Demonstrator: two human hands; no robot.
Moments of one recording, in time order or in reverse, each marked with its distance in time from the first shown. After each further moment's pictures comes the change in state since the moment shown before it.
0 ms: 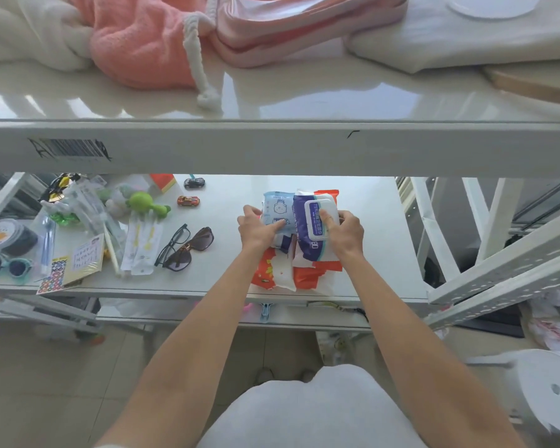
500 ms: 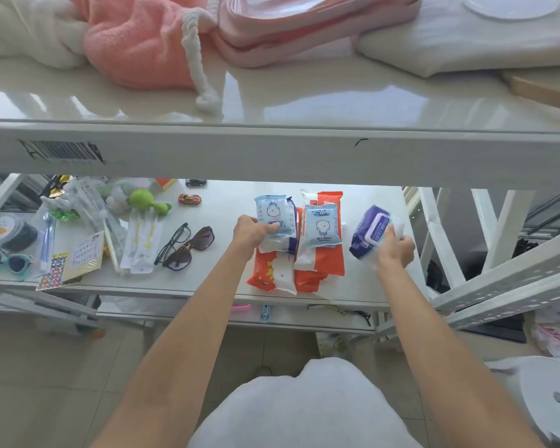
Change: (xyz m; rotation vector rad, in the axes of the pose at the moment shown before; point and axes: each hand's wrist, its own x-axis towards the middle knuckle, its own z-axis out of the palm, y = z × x) left_hand 0.018 -0.008 -0.018 -0.181 -0.210 -0.222; right_hand 0.045 0.080 -0.051 0.198 0.411 0.460
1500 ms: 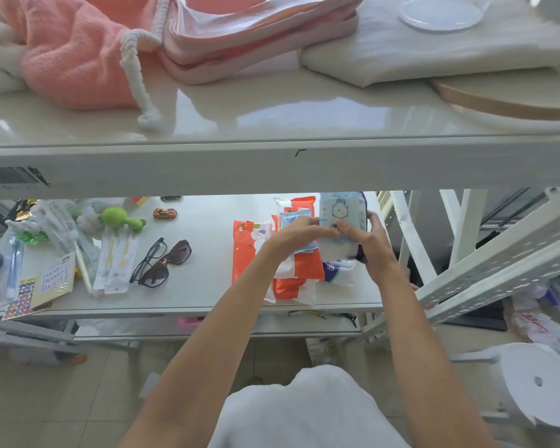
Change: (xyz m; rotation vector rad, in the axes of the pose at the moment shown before) left_hand -0.069 0.073 0.101 0.236 -0.649 0.277; right_hand -0.056 -0.054 -0.072 0.274 -0.719 -0.165
